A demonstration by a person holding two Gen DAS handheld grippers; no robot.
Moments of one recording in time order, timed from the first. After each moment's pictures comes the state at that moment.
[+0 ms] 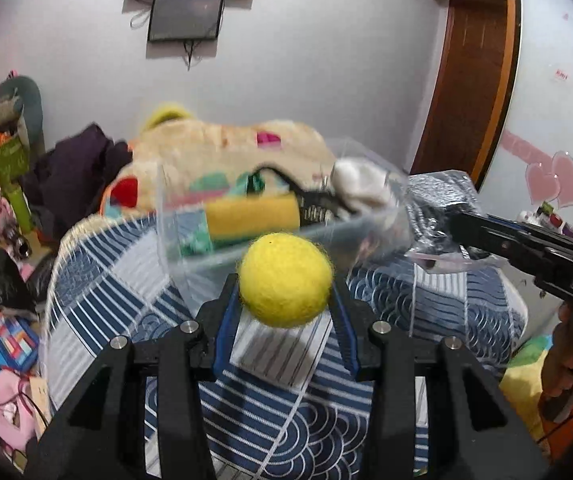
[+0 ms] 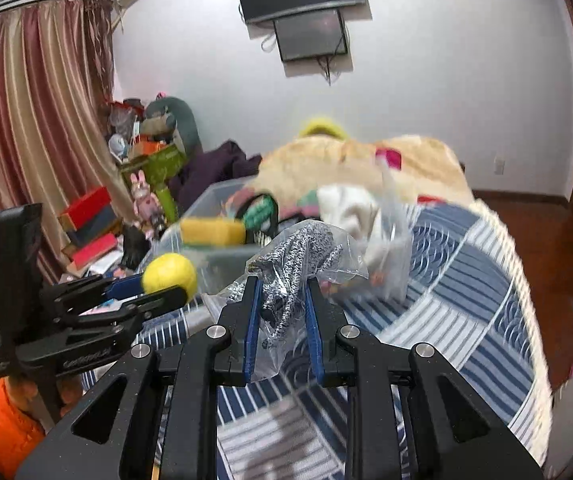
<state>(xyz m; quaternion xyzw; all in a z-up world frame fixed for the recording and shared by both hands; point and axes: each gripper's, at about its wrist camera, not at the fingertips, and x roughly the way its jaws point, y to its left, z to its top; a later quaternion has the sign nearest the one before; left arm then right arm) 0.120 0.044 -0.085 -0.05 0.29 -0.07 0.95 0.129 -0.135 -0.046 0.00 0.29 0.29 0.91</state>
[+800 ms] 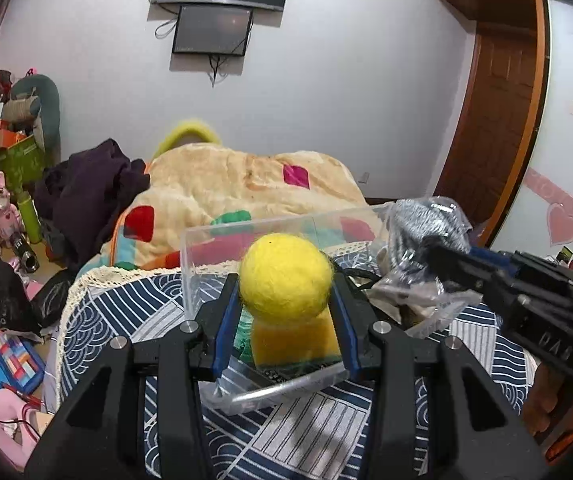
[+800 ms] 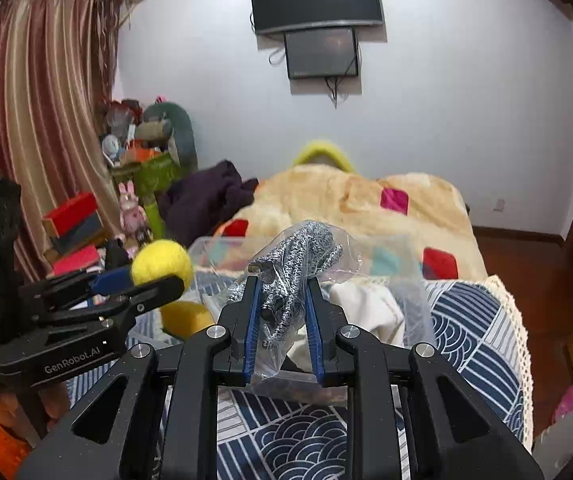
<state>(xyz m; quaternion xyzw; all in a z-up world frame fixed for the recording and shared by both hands) 0.188 0.072 -0.066 -0.08 0.28 -0.03 0.96 0.194 -0.071 -0.041 -0.04 0.27 0.28 0.92</state>
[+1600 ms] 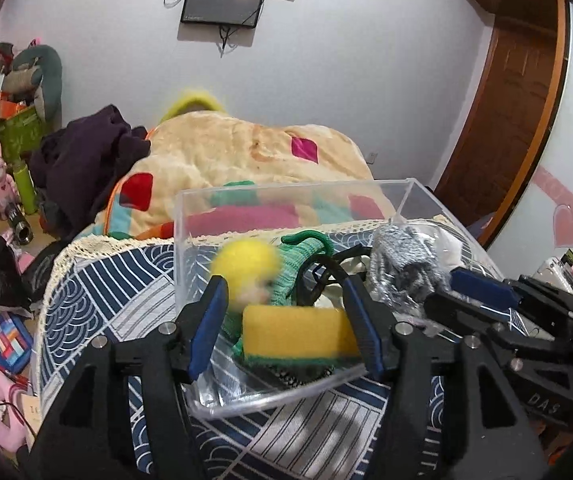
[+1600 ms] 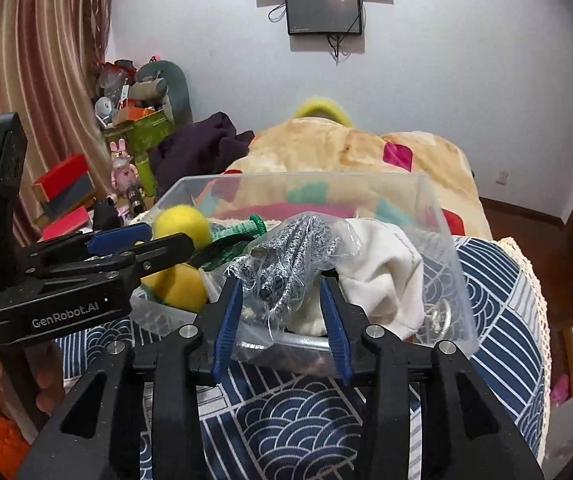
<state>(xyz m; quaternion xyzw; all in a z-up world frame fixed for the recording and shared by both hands) 0.203 0.075 -0.087 -0.10 0.31 -0.03 0.94 0.194 -0.073 -0.058 -0.07 0.32 0.28 0.90</state>
